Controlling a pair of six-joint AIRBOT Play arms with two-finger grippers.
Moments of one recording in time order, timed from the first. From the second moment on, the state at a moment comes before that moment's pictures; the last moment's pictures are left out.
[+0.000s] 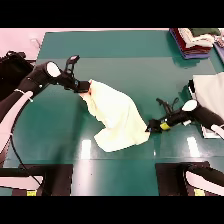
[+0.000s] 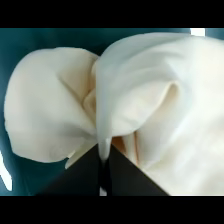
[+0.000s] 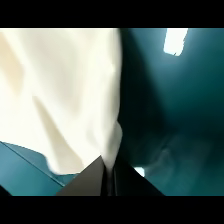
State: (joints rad) left arm -0.26 -1.47 1.38 1.20 -0.99 -1.49; right arm 0.09 -1.18 0.70 -0.89 1.21 1.31
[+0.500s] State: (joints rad) left arm -0.26 -0.95 1.79 1.41 -1.13 -1.46; right arm -0.23 -0.86 1.57 -1.10 1.47 1.34
